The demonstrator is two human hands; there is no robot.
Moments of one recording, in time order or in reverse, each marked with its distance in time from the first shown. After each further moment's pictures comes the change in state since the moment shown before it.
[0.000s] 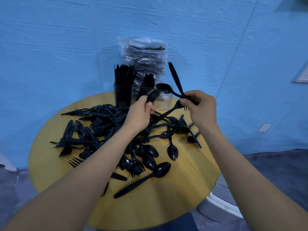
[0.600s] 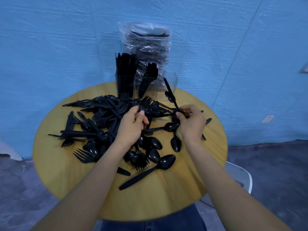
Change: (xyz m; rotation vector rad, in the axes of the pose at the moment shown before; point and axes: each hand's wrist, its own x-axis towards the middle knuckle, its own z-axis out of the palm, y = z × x) left_hand -0.045 -0.040 -0.001 -0.211 0.051 -0.119; right_hand -0.044 0.034 0.046 -0.087 0.167 0.248
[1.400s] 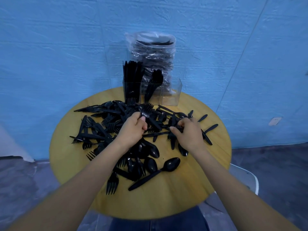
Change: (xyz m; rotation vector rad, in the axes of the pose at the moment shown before) left_hand -0.004 0.019 -0.026 -0.014 -0.141 -0.154; right_hand -0.010 0.007 -0.006 -0.574 -0.383 -0.137
